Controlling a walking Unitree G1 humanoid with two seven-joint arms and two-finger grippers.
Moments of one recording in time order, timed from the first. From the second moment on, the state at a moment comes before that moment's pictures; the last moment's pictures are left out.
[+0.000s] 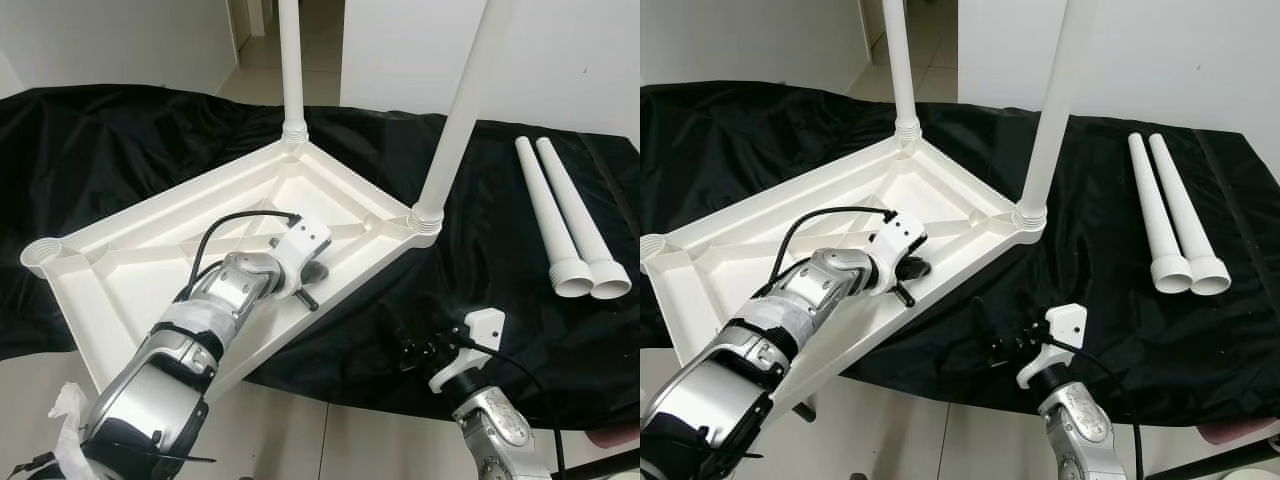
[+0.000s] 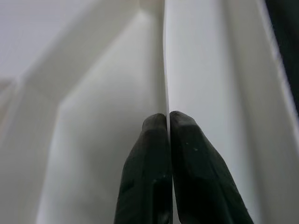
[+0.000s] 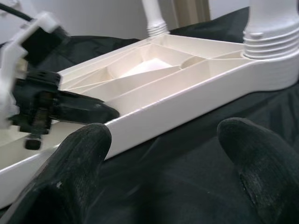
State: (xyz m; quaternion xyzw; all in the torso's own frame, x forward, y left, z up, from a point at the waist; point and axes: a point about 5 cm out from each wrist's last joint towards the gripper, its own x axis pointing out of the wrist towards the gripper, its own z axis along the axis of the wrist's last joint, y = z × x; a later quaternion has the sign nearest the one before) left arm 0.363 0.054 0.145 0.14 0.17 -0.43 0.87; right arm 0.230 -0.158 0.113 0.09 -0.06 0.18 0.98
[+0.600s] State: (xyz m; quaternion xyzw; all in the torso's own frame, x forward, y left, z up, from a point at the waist) left arm 0.368 0.072 0.219 -0.01 -0.02 -0.42 0.91; right arm 0.263 -0.157 0.136 0.09 -0.12 0.11 0.98
